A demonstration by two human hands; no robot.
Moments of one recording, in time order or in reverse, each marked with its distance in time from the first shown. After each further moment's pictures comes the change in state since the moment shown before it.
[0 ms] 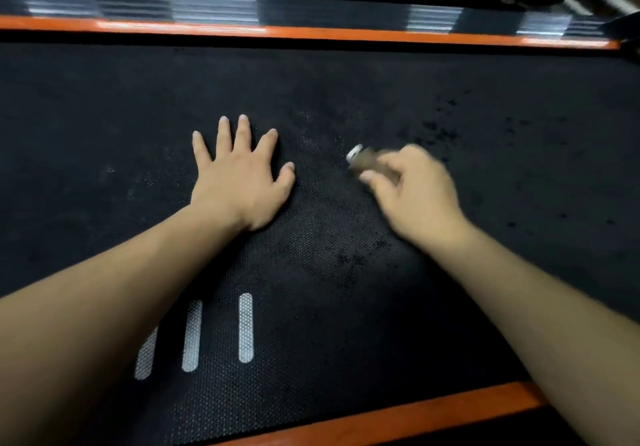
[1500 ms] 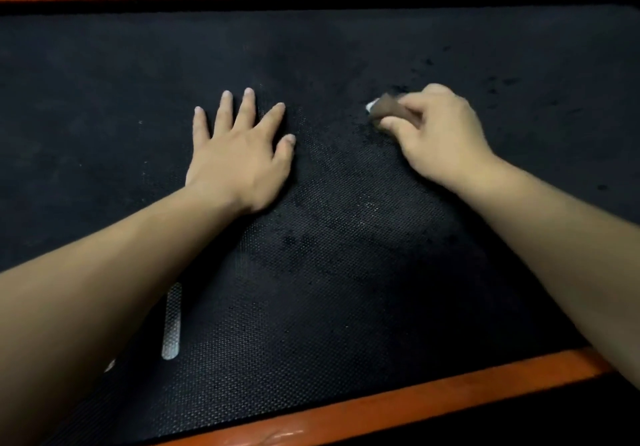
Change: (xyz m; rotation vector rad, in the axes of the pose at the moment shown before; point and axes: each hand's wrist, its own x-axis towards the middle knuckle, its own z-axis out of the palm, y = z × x) left_hand 0.002 0.063 0.008 -0.038 -0.022 0.045; right_hand 0.028 0.078 -0.023 -0.005 0.026 -0.017
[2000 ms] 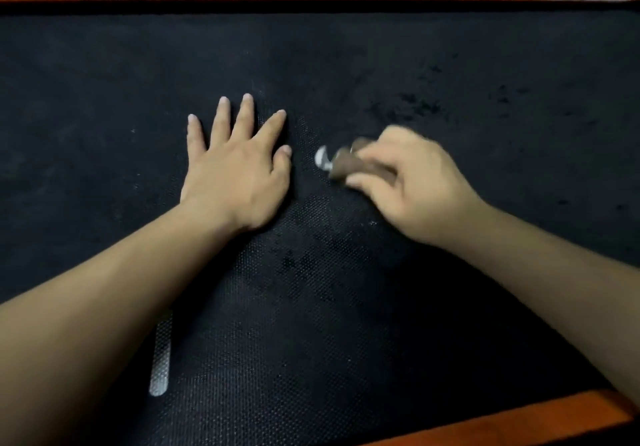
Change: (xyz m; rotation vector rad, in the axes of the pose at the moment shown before) left_hand 0.001 0.001 -0.001 -0.008 0.010 -0.023; right_hand -0.029 -0.026 0.005 0.139 -0.178 -0.250
